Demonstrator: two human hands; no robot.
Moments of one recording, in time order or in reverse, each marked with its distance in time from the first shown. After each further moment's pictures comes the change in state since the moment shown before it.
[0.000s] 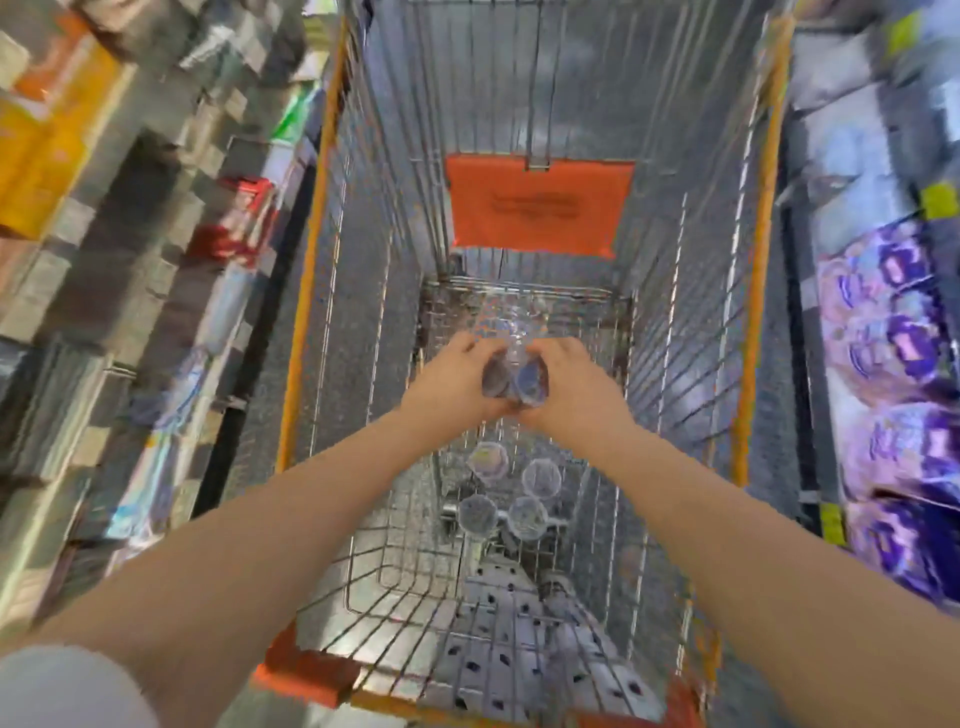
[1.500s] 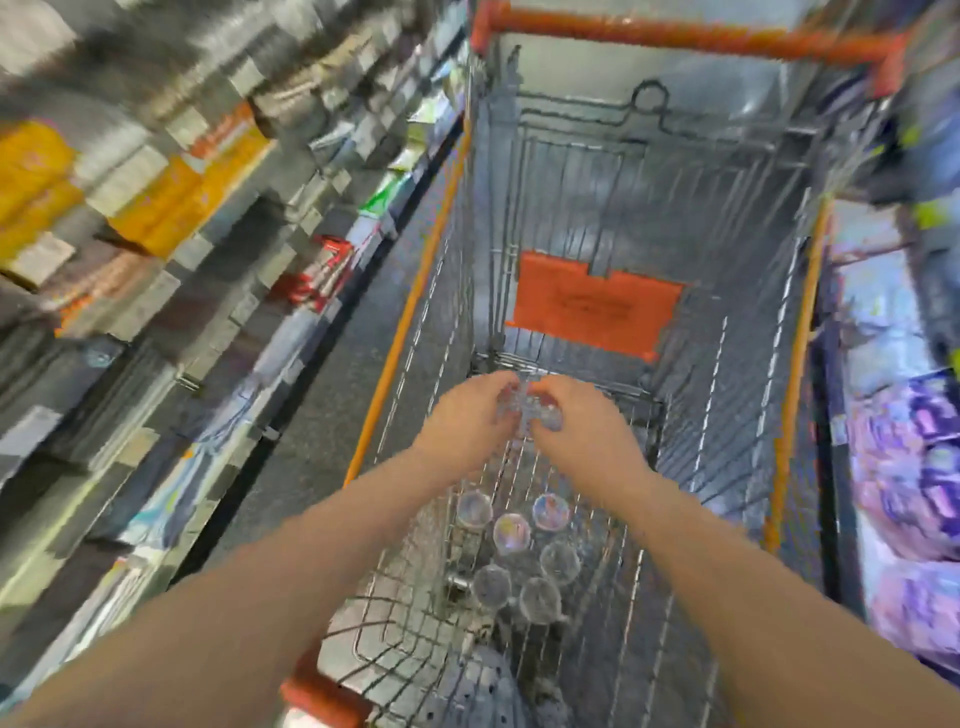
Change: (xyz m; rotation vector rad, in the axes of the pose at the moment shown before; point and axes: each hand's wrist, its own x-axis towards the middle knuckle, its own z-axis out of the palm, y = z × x) left_hand -0.035 -0.002 -0.052 -0.150 0.282 -0.022; right_hand 0.000 -0.067 -0.034 0.009 0.102 -0.277
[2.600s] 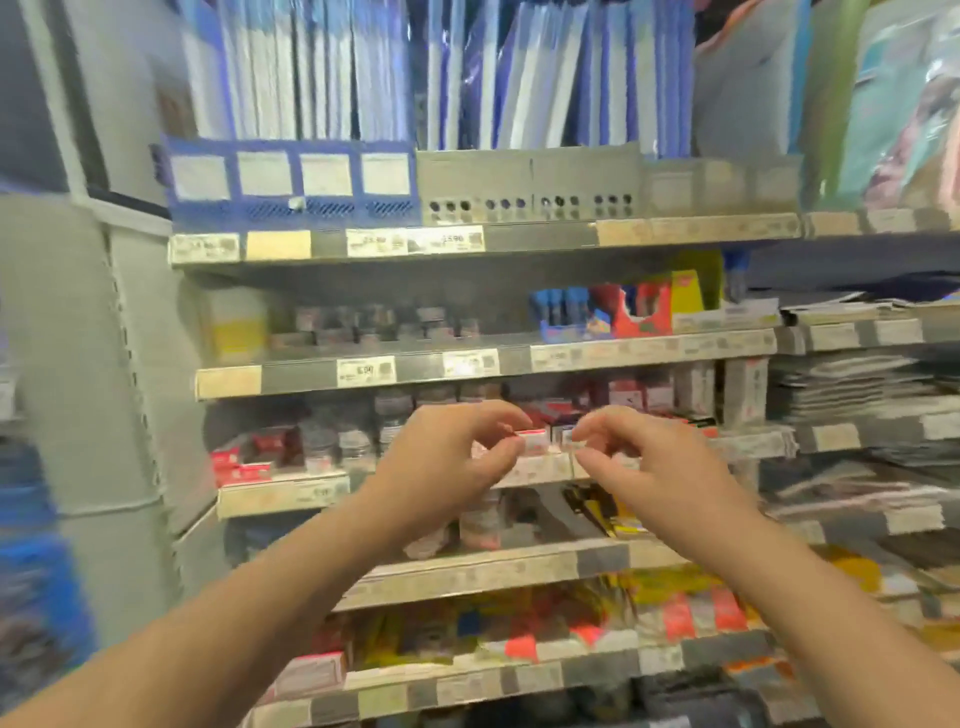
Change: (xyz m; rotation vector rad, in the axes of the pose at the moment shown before) left_hand -0.573 -0.164 -0.512 0.475 1.089 -0.433; right_hand -0.113 -0.727 0.083 0.302 -0.079 -1.330
